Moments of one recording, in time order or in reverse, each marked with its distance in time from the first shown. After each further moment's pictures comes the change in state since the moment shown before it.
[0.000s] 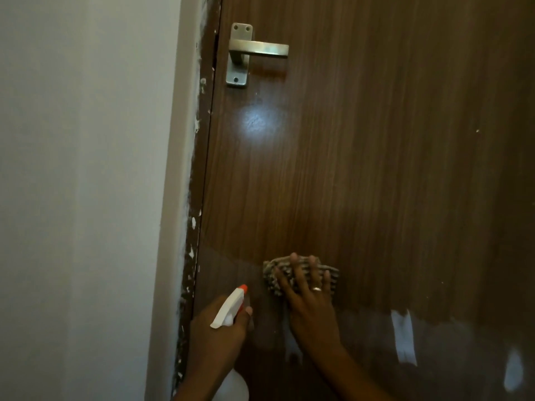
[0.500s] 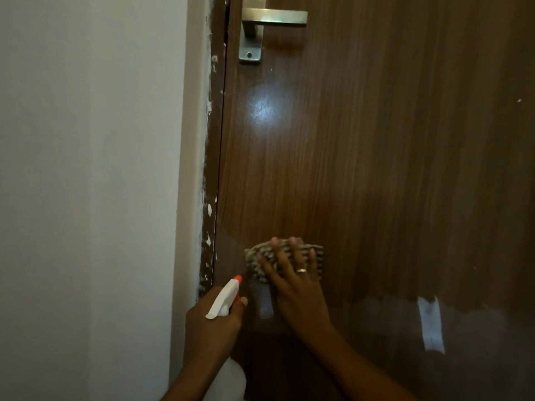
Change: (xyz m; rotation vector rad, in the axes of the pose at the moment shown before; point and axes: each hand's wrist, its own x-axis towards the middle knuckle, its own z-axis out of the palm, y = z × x) left_hand 0.009 -0.018 -0.033 0.012 0.062 -0.087; right_hand 0.028 -0.048 0.020 -0.066 0.015 -0.133
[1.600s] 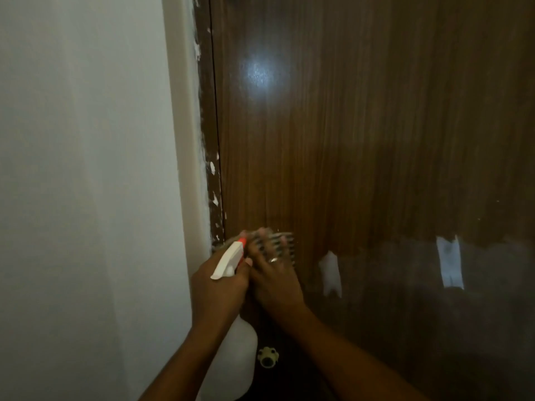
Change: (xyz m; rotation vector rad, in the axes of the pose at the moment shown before) left_hand -0.003 -0.015 -0.019 0.057 0.010 0.094; right_hand -0.022 -0.097 0.032 0.168 -0.113 -0.036
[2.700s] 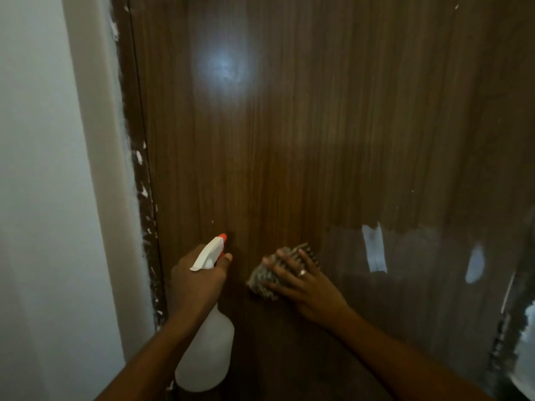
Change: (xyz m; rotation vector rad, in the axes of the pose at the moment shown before) left_hand -0.033 0.012 0.072 0.012 -0.096 0.041; right_hand -0.148 0.162 -0.024 -0.221 -0.056 -0.288
